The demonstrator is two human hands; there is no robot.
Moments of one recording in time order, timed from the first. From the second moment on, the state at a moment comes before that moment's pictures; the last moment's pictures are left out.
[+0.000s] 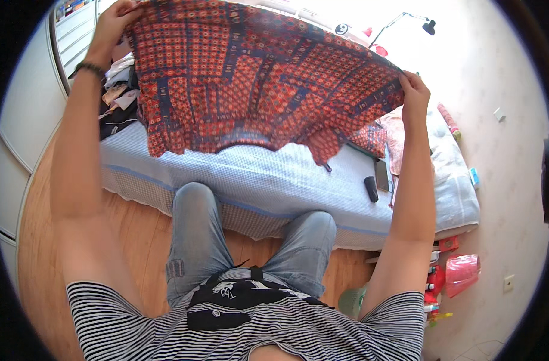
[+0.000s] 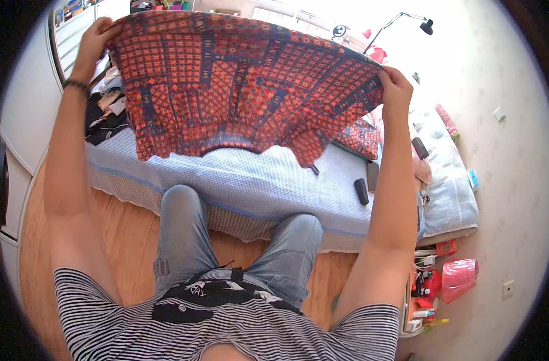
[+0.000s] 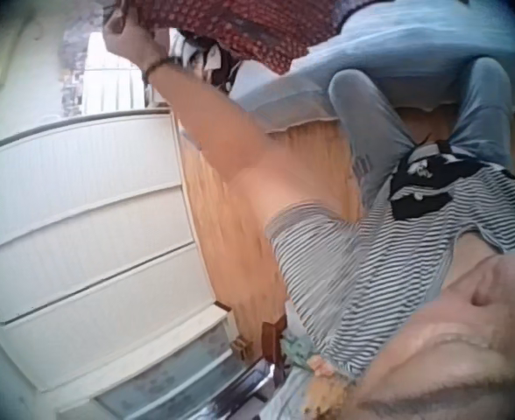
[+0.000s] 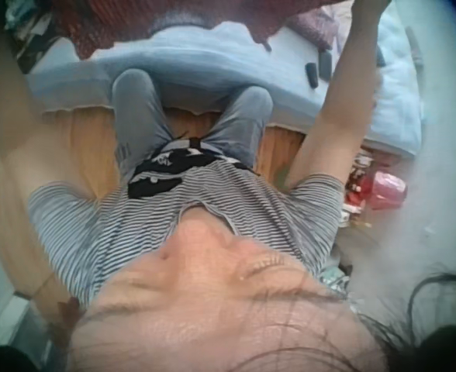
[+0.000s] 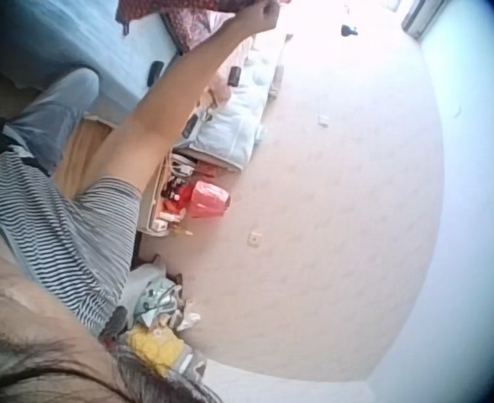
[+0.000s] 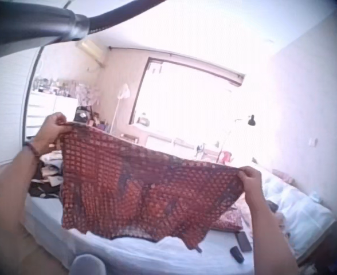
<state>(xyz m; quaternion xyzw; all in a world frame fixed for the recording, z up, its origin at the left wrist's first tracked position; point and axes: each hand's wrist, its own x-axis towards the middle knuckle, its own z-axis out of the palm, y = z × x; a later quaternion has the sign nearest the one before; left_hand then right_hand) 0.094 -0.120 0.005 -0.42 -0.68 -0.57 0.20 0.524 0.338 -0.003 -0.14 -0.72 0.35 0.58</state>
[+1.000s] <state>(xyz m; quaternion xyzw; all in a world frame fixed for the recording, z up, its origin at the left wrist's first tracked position) 0.352 -0.272 -0.273 -0.22 -0.72 -0.62 -0.21 0.526 0.216 -0.289 -0.16 -0.98 -0.02 0.07</state>
